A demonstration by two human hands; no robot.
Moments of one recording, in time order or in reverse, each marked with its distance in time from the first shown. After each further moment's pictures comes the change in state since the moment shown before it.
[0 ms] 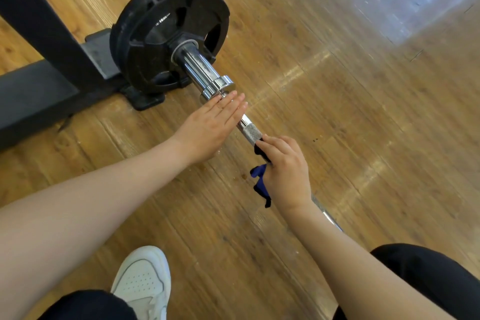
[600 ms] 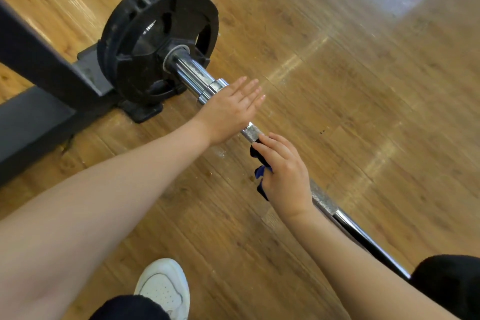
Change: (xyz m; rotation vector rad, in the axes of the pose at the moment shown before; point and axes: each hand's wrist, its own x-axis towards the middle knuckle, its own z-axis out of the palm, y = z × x) left_hand 0.053 -0.012 -0.006 0.235 0.090 0.224; right_hand -0.003 -0.012 0.011 0.059 0.003 0.103
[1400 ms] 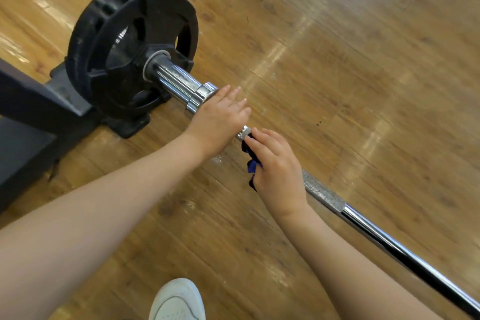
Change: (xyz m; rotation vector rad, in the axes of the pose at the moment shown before) left_hand 0.005 0.003 0.013 -0.301 0.295 -0.029; right_hand 0.012 -0.008 0.015 -0.013 0.059 0.071
